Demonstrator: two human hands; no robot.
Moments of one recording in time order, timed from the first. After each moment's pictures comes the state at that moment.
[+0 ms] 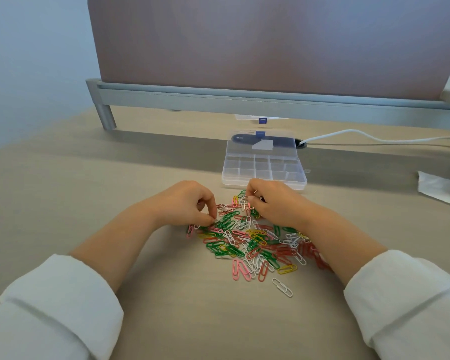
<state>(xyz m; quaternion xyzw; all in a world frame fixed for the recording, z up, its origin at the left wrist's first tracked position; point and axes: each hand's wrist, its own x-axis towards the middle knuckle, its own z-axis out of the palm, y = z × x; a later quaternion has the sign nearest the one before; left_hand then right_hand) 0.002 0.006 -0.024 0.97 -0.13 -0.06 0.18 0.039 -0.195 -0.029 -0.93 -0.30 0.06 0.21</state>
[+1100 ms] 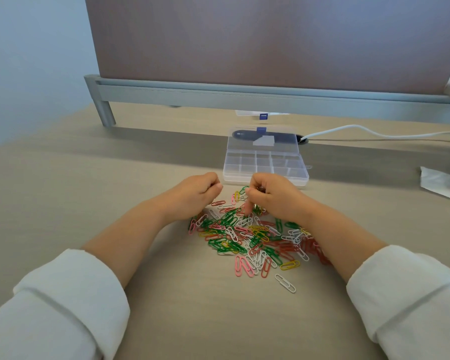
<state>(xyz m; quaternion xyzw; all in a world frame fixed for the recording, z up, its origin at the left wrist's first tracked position) 0.011 -0.002 -0.034 0.96 -0.11 -0.01 0.27 0.037 -0.191 -0.031 -0.89 -0.26 0.10 0.36</state>
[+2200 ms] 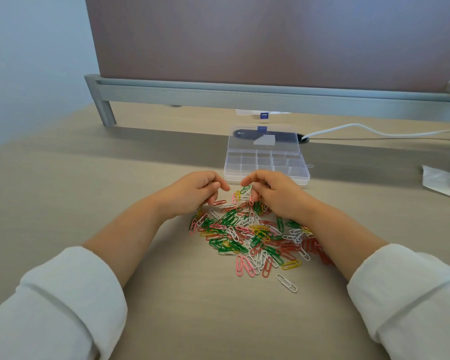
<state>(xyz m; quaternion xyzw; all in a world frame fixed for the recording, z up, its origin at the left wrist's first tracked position) 0.009 -0.002 -0.033 0.90 -0.08 -0.04 0.43 0.044 -0.191 -0.036 -0.88 -0.23 0.09 0.41</state>
